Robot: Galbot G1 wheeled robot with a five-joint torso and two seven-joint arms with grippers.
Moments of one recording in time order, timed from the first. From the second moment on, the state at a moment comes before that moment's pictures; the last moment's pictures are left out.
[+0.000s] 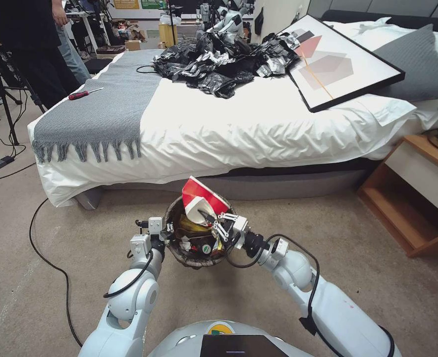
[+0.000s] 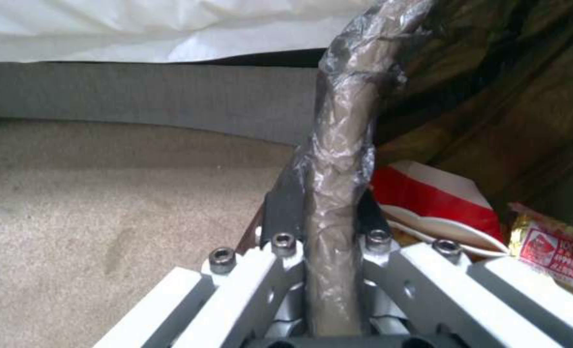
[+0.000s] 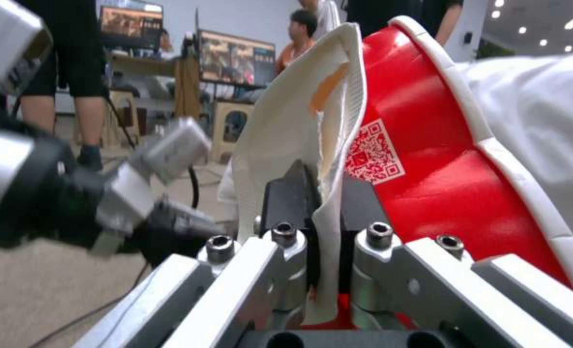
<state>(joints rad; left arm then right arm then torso) 1.50 -1.42 -0.41 -2.18 -0.29 0.53 -0.21 -1.16 1.05 0.03 1.84 0.40 0.34 -0.48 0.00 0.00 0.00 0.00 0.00</state>
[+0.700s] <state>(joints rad) 1.49 -1.42 -0.40 -2.18 -0.29 0.53 -0.20 -1.13 1.10 0.02 1.68 0.36 0.37 -0.49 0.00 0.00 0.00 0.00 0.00</state>
